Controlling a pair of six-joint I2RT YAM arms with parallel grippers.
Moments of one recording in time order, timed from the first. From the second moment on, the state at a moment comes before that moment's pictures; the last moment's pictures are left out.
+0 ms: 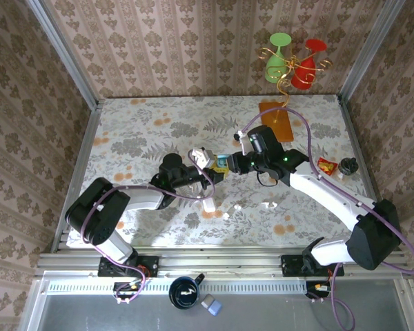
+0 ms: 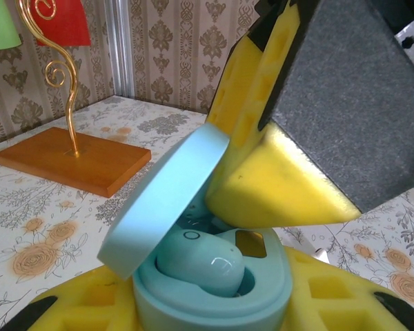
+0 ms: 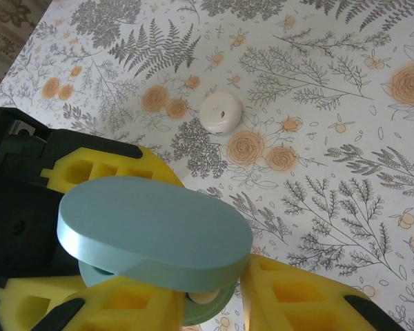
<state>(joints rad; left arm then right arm) -0.70 1.60 0.60 0.92 0.60 -0.02 0.58 1.36 1.09 -0.48 -0.18 0.29</state>
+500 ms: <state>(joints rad) -0.70 1.61 0.60 0.97 0.61 -0.02 0.58 1.35 1.11 -0.48 -0.19 0.29</state>
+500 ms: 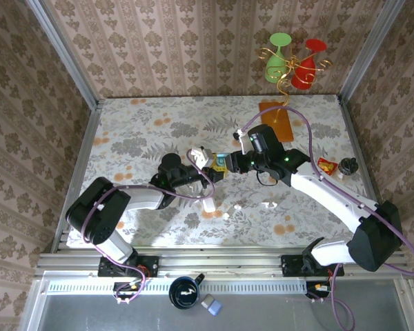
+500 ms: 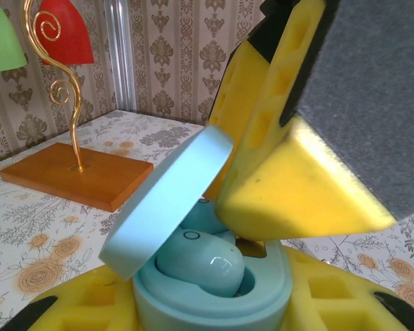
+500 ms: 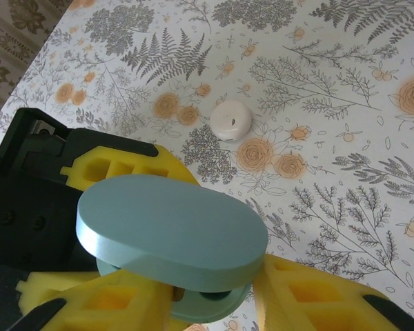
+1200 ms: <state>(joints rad) -0.70 1.62 0.60 1.01 0.65 -0.03 0.59 1.30 1.11 -0.47 -0.16 0.32</state>
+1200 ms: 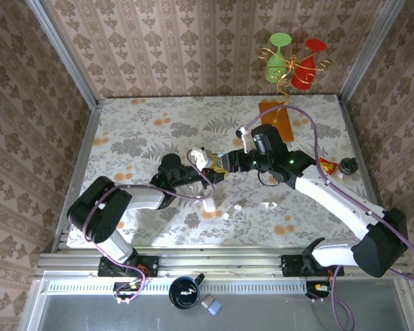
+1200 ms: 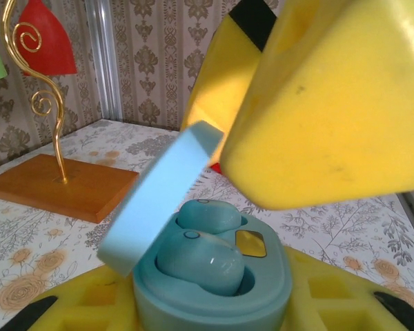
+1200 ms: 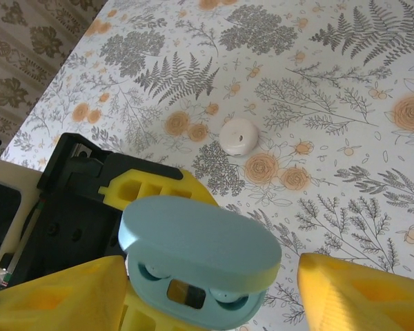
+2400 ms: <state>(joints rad) -0.67 1.63 0.61 1.14 0.65 -0.16 0.35 1.25 0.73 0.23 -0.70 1.02</state>
